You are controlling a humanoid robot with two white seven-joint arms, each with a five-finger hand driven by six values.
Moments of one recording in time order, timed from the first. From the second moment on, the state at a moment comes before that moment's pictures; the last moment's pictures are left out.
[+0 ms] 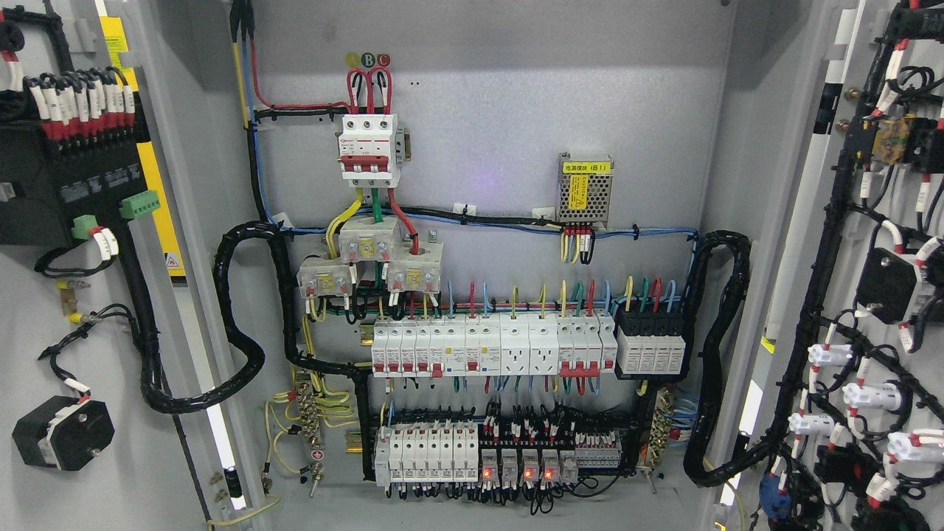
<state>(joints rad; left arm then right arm) 0.46 0.27 0.48 -1.90 0.75 -0.18 -0.56 0.44 -0.07 -0.13 -2.08 -0.34 -0.59 0.17</state>
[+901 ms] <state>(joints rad) 0.32 0.41 0.57 -1.64 0.86 -0.17 -0.64 0.45 -0.09 -0.24 -2.08 -0.39 -0.60 0.18</state>
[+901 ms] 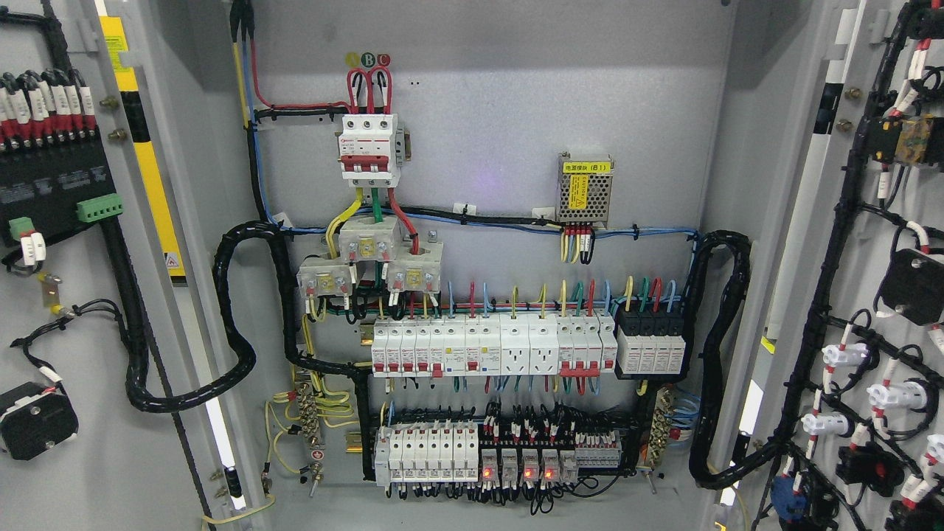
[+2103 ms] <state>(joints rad) 0.25 0.49 0.58 -1.52 0.87 -0.13 -0.64 0.45 -0.17 -0.18 -2.08 -0.40 -0.65 0.17</state>
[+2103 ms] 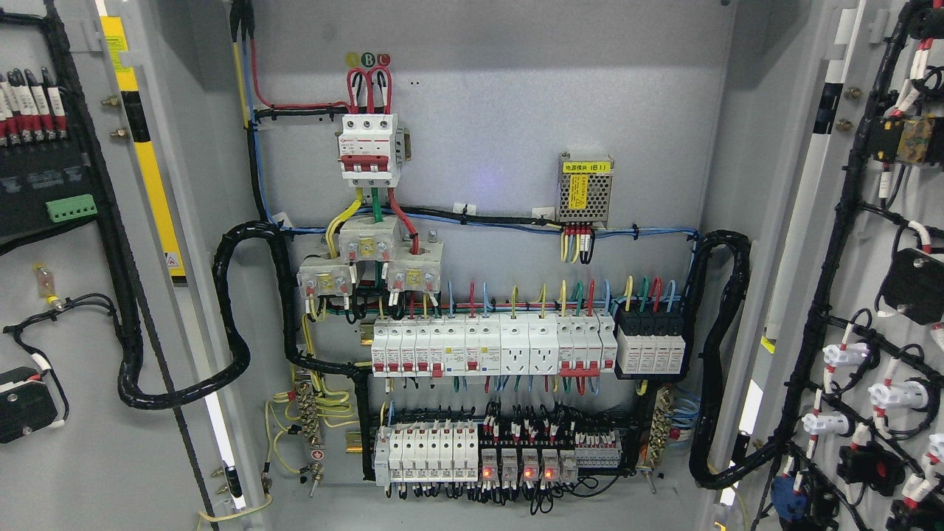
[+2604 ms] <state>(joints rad) 0.30 0.46 0.54 -1.64 0.86 -0.13 -0.64 0.44 -0.19 -0.09 -2.04 -0.40 -0.65 0.18</state>
